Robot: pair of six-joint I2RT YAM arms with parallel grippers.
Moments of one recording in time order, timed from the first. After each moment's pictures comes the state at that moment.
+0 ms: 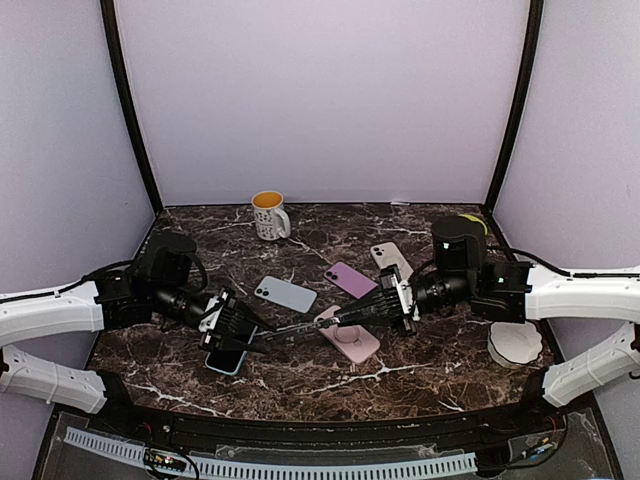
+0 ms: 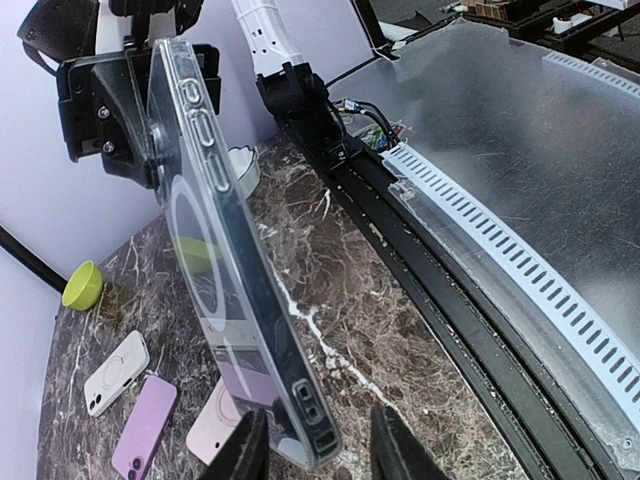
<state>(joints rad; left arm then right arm) -0.82 1.06 0.68 -0.18 0.83 0.91 0.99 1.23 0.80 0.12 -0.74 -0.82</state>
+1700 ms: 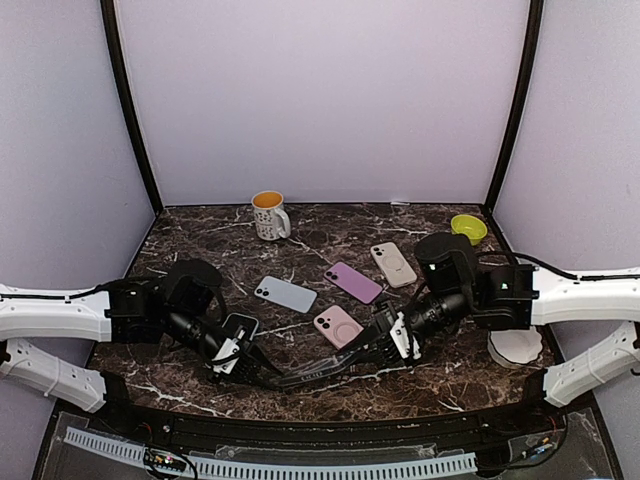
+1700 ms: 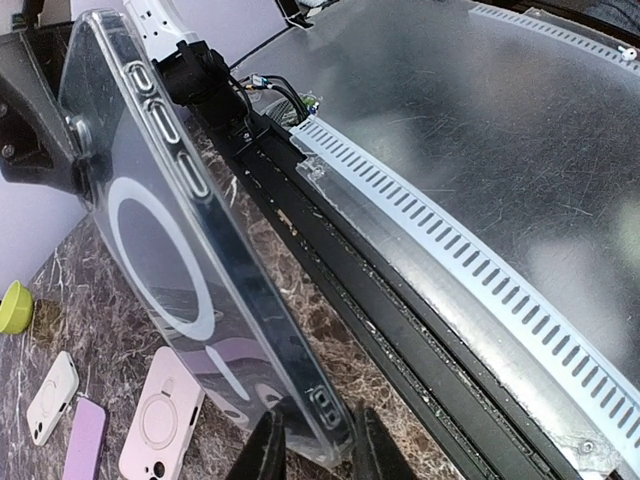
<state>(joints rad) -1.02 1.12 0.67 -0.26 0.72 0.97 1.13 1.22 0.85 -0.15 -0.68 -1.00</state>
